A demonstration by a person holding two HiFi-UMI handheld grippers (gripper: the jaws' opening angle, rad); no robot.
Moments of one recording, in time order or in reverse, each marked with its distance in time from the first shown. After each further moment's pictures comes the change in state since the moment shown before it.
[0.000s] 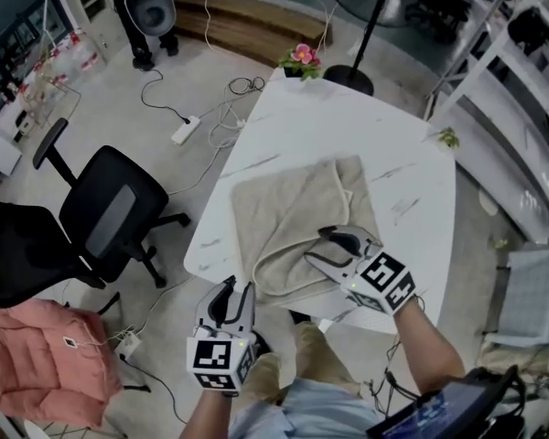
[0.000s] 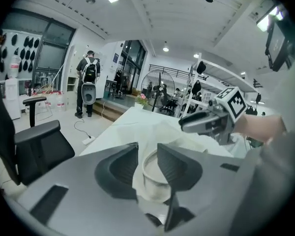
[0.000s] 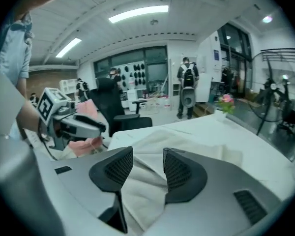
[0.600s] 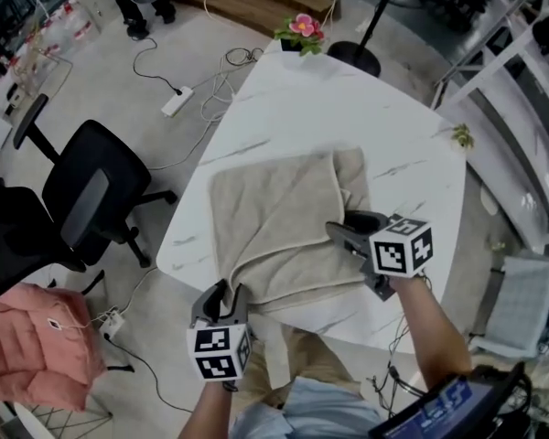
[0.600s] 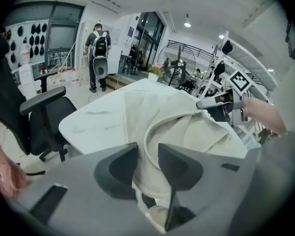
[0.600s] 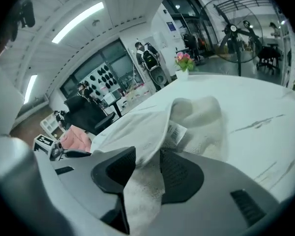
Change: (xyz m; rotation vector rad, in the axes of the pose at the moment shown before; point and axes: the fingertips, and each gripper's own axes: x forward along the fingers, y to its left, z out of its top) left arm 0.055 0.006 -0.081 -0.128 0.289 0.153; right arm 0.004 -0.114 -0.073 0.489 0.109 -0.030
